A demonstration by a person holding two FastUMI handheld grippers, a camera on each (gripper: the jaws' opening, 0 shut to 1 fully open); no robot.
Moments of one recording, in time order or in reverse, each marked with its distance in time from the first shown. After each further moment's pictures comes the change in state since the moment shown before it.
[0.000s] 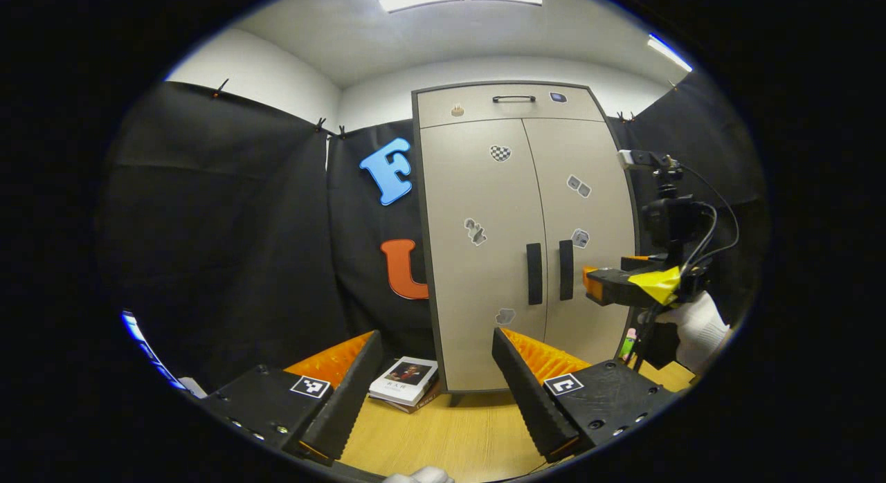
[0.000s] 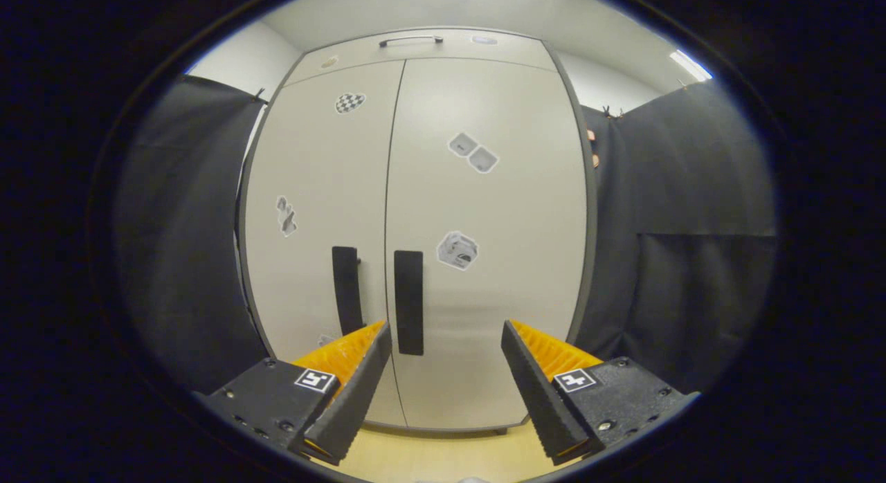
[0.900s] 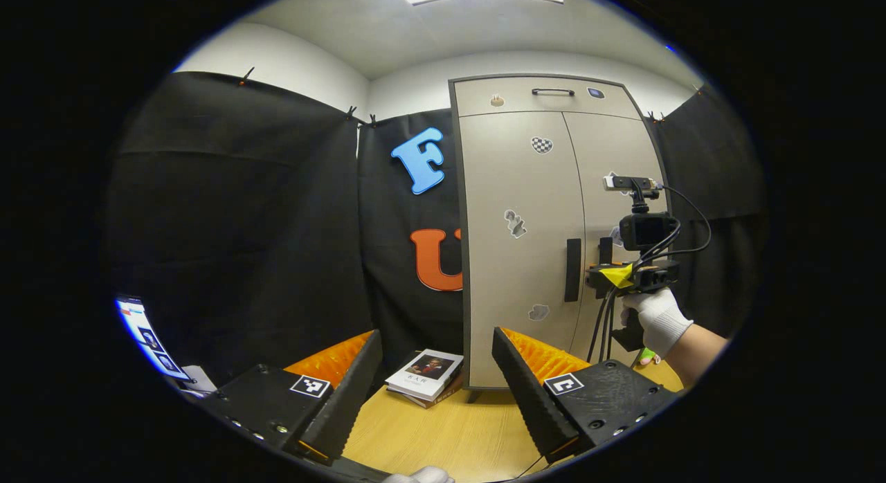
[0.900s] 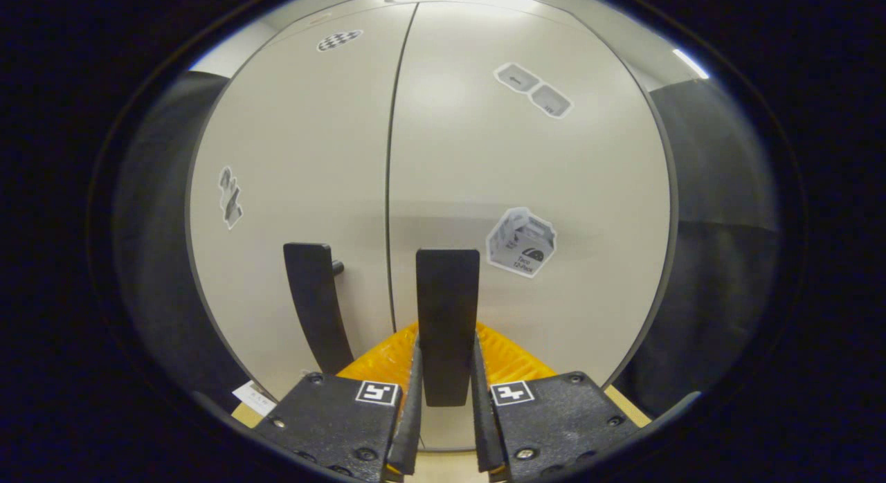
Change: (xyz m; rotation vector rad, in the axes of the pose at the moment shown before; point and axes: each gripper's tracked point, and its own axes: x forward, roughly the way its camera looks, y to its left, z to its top) left arm 0.011 0.041 -0.012 -0.045 0.032 0.094; right arm 0.089 0.025 -0.006 -0.006 0.067 -0.037
